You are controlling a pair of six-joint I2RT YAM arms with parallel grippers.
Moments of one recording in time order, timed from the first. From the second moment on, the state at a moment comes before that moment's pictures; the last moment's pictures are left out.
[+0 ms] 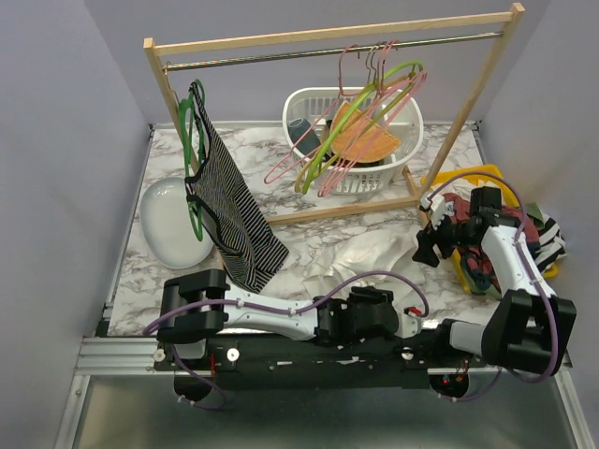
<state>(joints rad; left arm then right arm) -1.54 1.73 1.10 -0.11 -0.55 0.40 -0.21 1.23 0.83 -0.83 -0.71 -0.97</state>
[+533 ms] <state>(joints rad) -1.52 1.64 1.07 -0.10 -0.57 0.30 -0.18 1.44 0.90 -0.75 -0.73 -0.91</state>
